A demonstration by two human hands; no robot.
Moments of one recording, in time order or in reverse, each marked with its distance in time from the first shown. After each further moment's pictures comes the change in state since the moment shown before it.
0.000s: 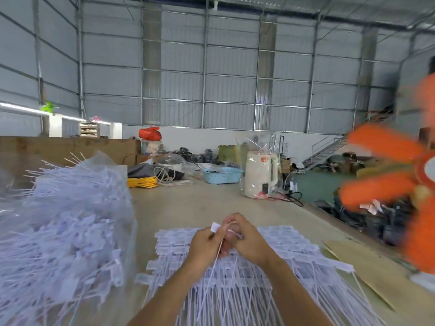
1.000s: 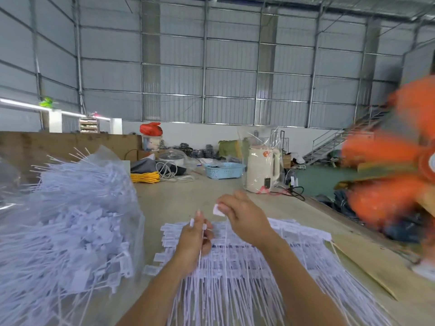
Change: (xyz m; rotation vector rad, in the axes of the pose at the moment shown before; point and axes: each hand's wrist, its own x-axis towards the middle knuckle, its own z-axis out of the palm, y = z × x) left_hand -0.006 0.005 -0.034 -0.373 0.032 -0.185; right_hand 0.012 -0.044 0.003 -0.532 0.111 -0.278
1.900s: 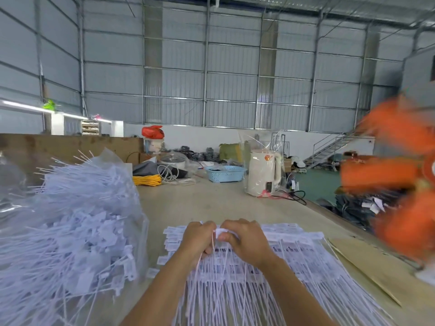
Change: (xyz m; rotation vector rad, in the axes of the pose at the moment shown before) left_hand -0.013 0.034 0.008 0.391 0.090 -0.162; right_hand -0.020 0.019 0.030 -0.049 -0.037 -0.032
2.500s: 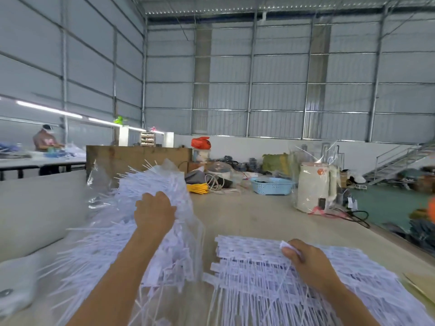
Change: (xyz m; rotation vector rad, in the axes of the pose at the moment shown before) left_hand -0.009 0.034 -0.173 1.176 0.681 0.057; right_hand -0.010 0.025 0.008 0.107 -0.125 0.315
